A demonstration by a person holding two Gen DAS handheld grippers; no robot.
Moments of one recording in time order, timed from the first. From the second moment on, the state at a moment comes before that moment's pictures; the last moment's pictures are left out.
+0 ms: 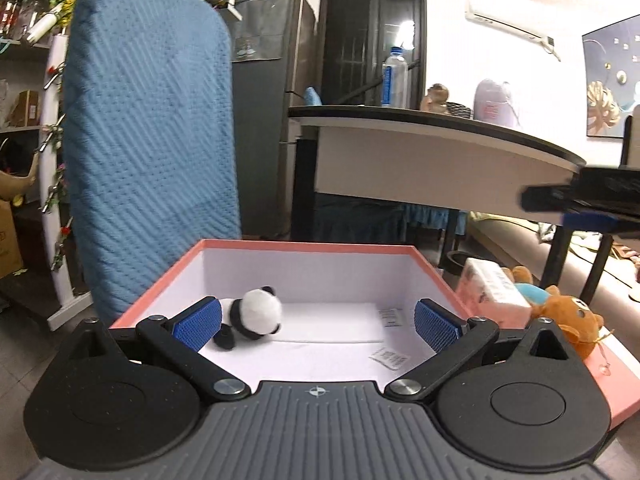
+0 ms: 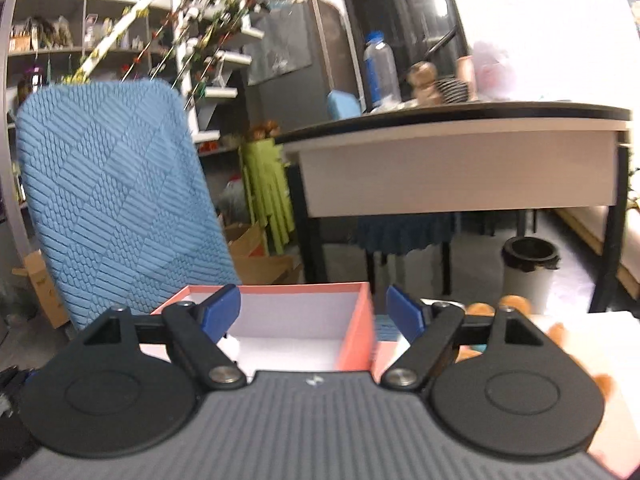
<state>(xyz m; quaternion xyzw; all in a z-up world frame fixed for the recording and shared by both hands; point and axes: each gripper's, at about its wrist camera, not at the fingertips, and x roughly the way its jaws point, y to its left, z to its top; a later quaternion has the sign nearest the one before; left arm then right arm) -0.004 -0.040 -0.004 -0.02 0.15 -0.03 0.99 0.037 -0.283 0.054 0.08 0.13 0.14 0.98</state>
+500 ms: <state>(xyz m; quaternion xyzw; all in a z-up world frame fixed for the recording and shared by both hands) -0.008 -0.088 -0.016 0.02 0.13 -0.05 0.99 -0.043 -0.364 -0.006 0.12 0.09 0.08 0.99</state>
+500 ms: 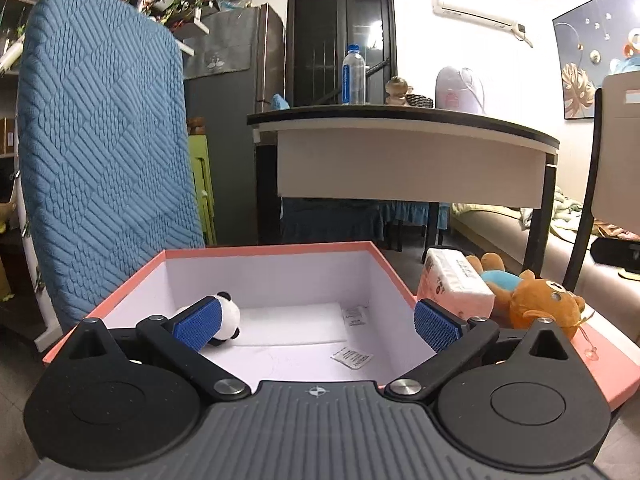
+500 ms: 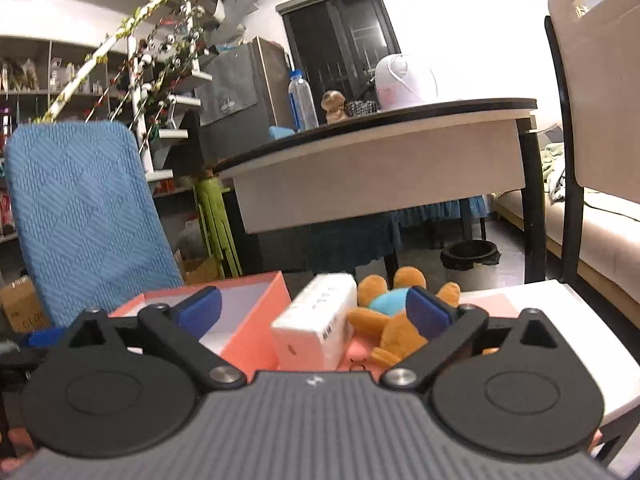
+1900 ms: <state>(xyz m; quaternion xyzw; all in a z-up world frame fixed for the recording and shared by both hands) 0.153 -0.290 -0.063 0.16 0.26 -0.09 0.95 -0.054 -0.423 -0.032 0.17 0.10 0.01 0.98</state>
